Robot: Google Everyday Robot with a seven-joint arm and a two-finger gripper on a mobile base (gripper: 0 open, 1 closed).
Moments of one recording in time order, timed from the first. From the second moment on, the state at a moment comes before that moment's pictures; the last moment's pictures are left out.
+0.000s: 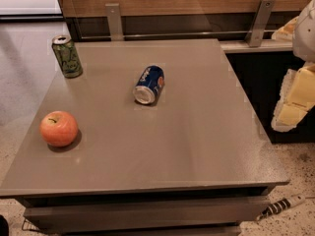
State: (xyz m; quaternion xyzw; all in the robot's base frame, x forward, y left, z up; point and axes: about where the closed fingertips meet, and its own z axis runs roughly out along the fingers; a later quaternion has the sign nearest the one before) arm 0.438 -0.214 0.986 -0.60 0.78 -0.05 0.17
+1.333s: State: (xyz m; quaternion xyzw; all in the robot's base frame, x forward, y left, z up) arm 0.485 -0.232 0.972 -0.48 0.85 0.07 0.20
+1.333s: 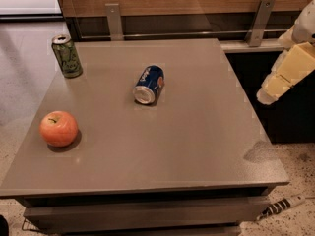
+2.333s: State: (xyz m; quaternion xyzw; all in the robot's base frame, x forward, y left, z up) arm 0.529 -0.188 0.988 -0.28 0.93 0.05 0.24
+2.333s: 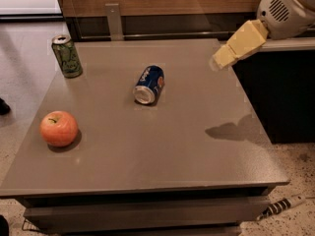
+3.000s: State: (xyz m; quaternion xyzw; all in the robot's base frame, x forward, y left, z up) arm 0.551 -0.168 0.988 -0.15 0.94 0.09 0.30
